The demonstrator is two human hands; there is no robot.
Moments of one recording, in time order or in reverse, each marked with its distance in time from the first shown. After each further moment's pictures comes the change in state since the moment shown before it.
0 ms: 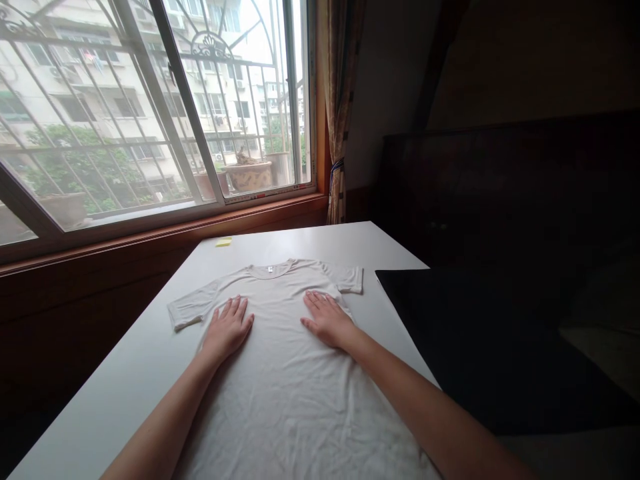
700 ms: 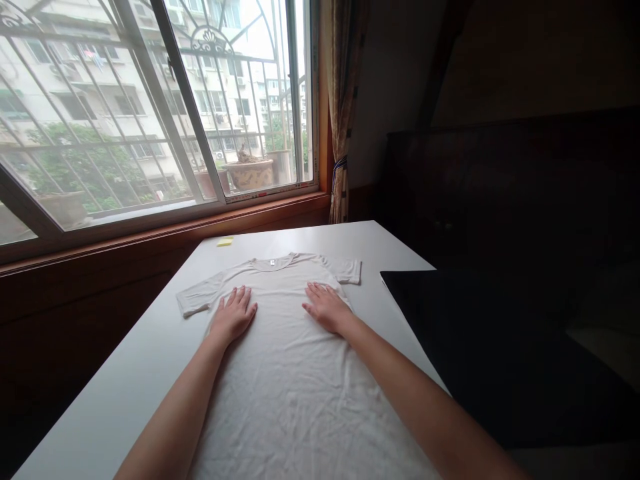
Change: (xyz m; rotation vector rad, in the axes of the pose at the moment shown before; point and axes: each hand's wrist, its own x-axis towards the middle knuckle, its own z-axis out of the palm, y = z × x) left_hand 0.046 -0.013 0.004 -0.105 0.104 0.079; right_hand 0.041 0.017 -0.004 0.027 0.044 0.002
